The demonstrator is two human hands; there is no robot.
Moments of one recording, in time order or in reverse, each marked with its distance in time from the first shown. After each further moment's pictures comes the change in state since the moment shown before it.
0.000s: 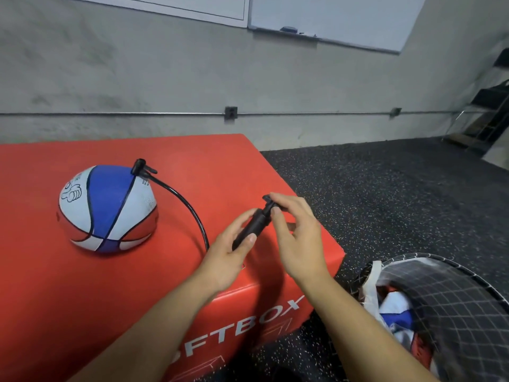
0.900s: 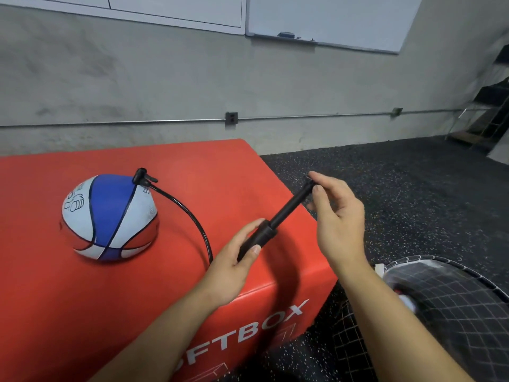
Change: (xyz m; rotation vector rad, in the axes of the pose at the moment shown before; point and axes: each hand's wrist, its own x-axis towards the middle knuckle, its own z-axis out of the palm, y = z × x) left_hand -0.012 0.010 0.001 0.158 -0.071 -0.002; right_hand 0.033 0.003 -0.046 0.169 0.228 0.062
